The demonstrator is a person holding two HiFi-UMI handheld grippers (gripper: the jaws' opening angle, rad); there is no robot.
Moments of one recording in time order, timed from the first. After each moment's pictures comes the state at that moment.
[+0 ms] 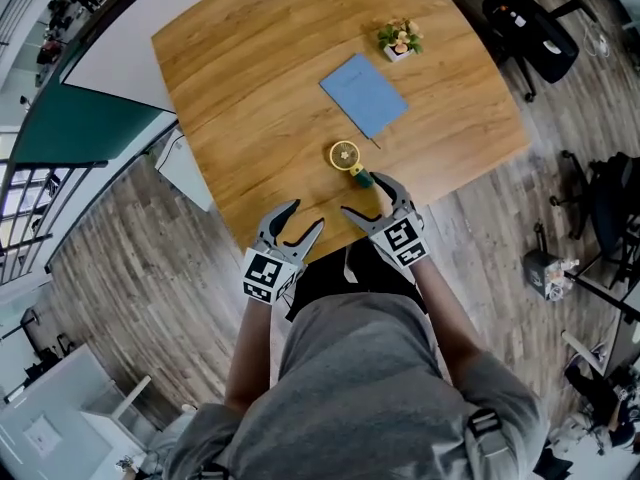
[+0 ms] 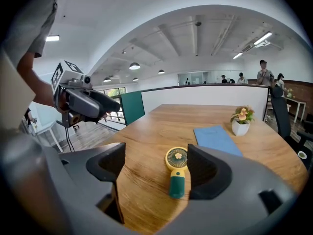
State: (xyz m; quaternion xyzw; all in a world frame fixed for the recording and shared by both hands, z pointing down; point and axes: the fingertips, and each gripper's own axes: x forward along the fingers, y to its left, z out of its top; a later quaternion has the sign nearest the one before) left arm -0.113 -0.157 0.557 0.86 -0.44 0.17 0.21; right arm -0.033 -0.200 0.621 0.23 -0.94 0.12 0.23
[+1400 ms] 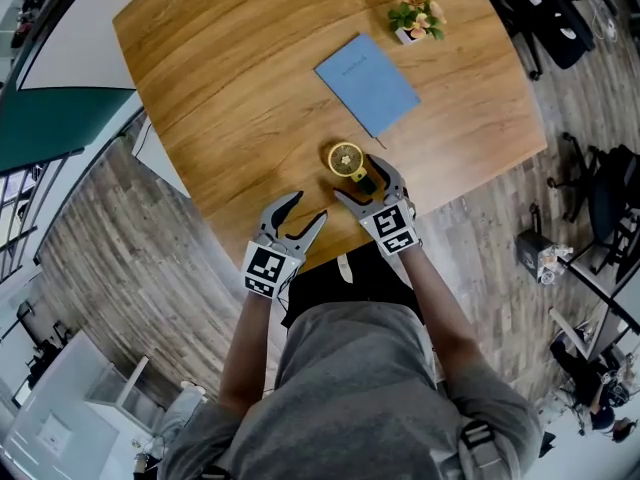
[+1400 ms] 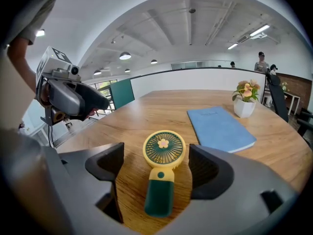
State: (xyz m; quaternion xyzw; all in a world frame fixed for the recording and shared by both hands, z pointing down) left arm -0.120 -0.212 0.647 0.85 -0.41 0.18 0.27; right arm -0.058 -0.263 0.724 0.26 -0.91 0.16 0.28
